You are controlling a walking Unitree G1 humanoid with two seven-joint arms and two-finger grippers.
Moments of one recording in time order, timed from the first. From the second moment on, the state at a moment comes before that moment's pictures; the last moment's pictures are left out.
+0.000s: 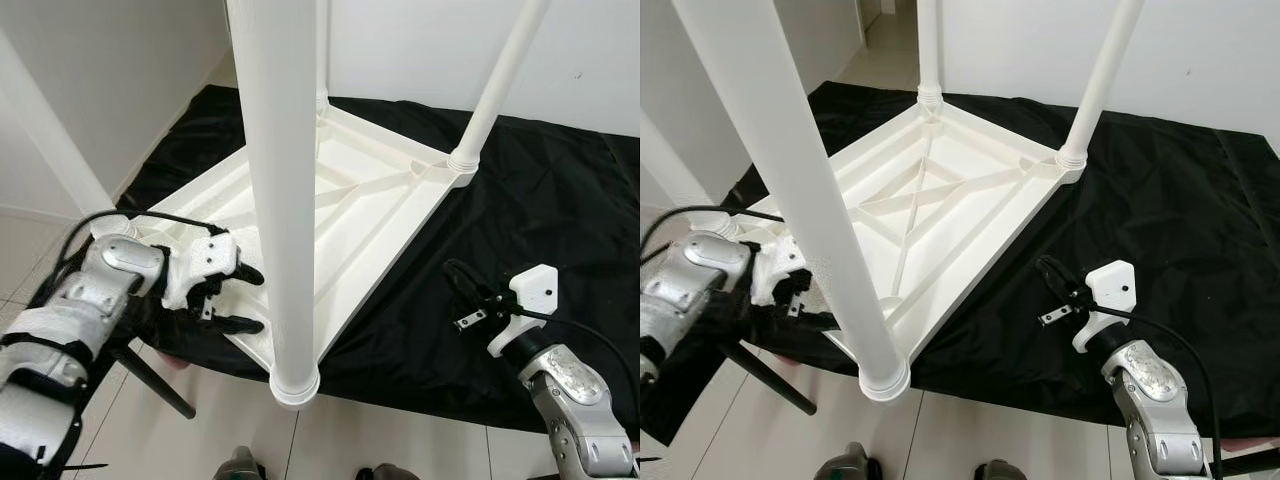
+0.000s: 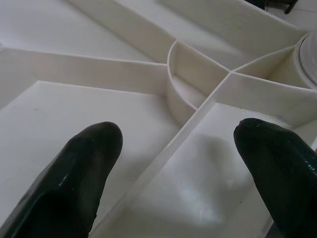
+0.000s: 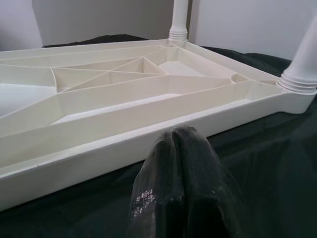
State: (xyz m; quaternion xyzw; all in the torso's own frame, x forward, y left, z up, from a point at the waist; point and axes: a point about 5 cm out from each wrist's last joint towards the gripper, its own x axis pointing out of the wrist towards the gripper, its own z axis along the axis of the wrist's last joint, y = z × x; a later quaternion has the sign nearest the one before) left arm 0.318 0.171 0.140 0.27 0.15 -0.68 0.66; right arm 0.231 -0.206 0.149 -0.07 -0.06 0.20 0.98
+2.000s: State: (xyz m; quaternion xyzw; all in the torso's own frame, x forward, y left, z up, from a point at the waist) left arm 0.328 0.093 0.161 0.23 -0.01 -0.63 0.74; right arm 0.213 -0.225 0.143 -0.03 -0.04 0.17 0.98
